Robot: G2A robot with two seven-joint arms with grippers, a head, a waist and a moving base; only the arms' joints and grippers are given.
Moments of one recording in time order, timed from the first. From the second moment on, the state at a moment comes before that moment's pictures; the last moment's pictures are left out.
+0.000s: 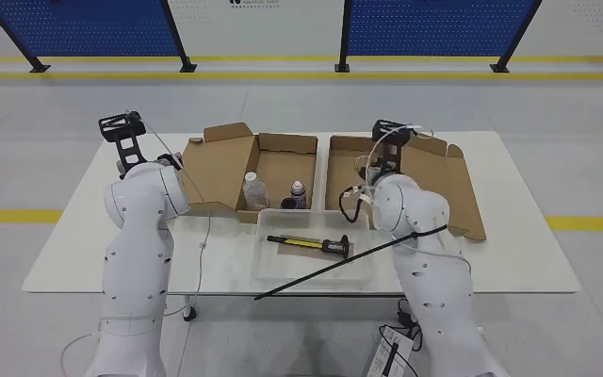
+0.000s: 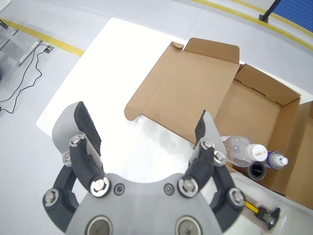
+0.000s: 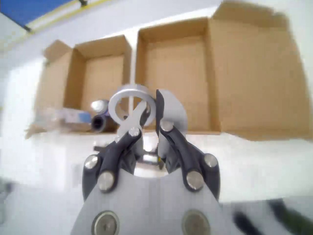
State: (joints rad) left arm 1.02 -1.34 -1.48 -1.81 1.75 0.47 -1.35; right arm -1.00 -1.56 1.25 -1.69 -1.55 0.48 1.15
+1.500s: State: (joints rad) left arm 1.02 -1.34 -1.48 -1.81 1.75 0.47 -1.35; right arm -0.75 -1.59 1.21 -0.95 -1.71 0.33 1.33
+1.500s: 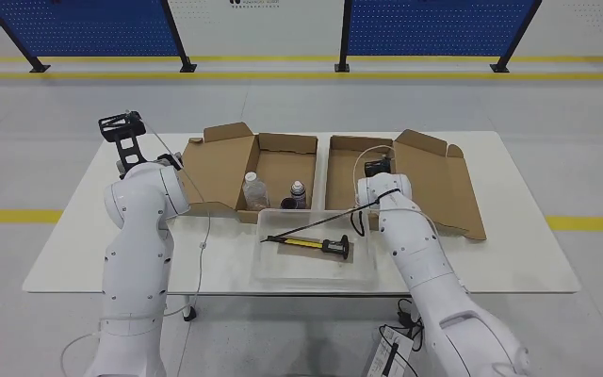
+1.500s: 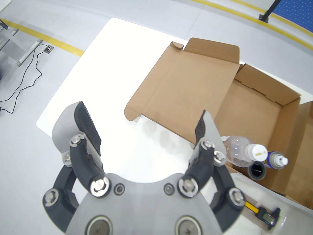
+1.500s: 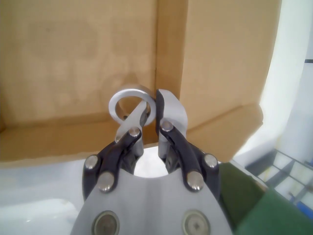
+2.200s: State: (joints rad) left arm 1.02 -1.34 -1.48 -1.81 1.75 0.47 -1.35; right arm -0.74 -1.61 1.22 -0.90 -1.70 0.32 1.31
